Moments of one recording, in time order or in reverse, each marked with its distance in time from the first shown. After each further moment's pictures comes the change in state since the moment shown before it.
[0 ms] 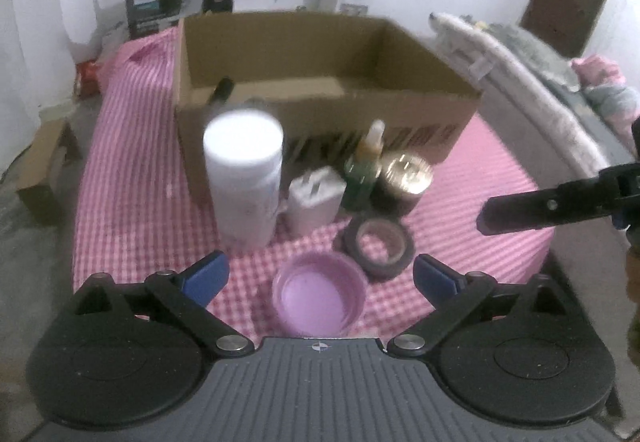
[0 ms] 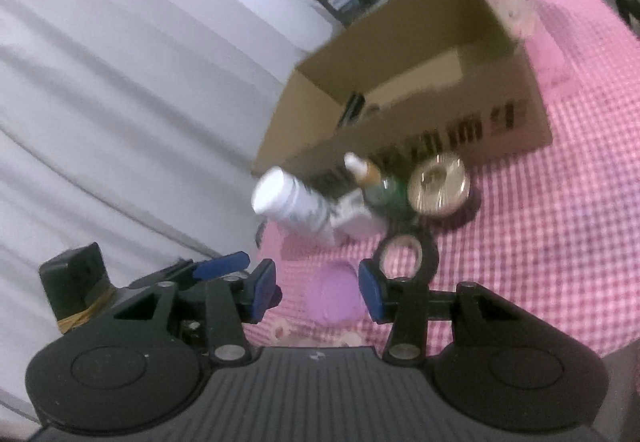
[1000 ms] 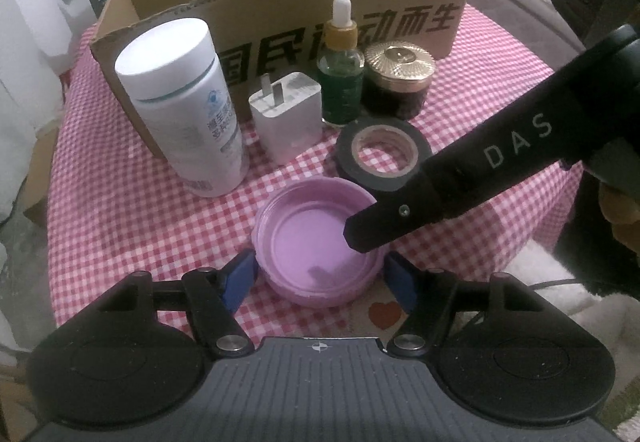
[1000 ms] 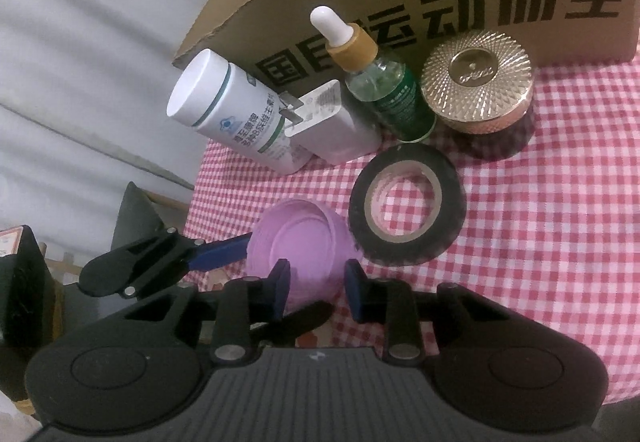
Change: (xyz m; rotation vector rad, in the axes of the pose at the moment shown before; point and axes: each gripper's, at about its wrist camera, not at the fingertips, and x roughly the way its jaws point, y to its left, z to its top) left arm 0.052 -0.026 -0.030 0.202 0.149 0.079; right arm 0.104 -0.004 -0.019 -0.023 0.261 -0.104
